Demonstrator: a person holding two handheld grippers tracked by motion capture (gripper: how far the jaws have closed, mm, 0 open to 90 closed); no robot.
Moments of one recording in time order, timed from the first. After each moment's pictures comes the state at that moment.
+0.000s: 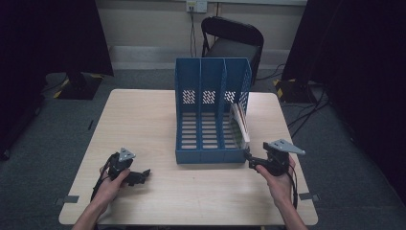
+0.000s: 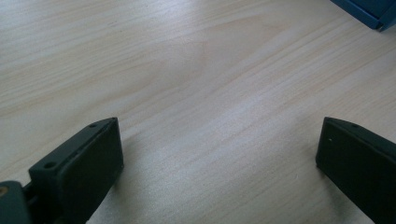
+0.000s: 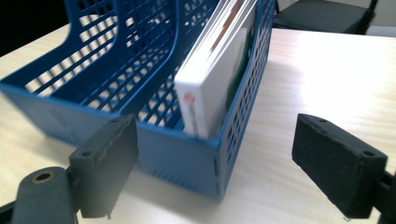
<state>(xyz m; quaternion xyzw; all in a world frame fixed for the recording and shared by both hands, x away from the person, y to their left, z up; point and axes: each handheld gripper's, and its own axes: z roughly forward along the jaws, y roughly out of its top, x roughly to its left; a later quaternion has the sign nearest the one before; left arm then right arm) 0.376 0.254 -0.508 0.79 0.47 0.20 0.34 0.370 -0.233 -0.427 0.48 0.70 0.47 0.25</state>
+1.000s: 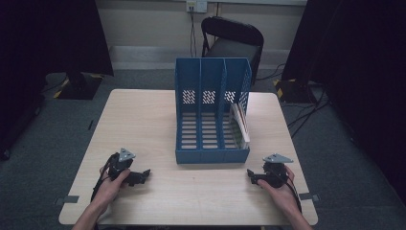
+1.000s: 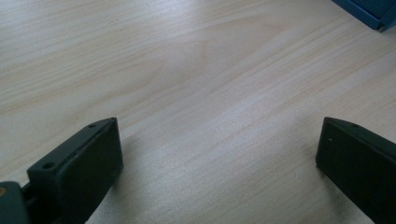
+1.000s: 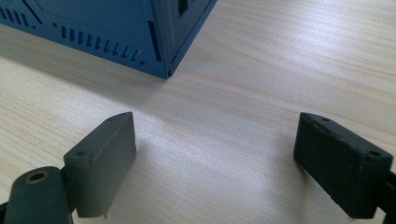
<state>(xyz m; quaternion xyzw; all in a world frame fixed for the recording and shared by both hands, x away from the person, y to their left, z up) 0.375 0.253 -0.508 0.79 0.47 0.19 0.34 0.376 -0.255 -0.506 0.49 0.77 0.34 0.22</state>
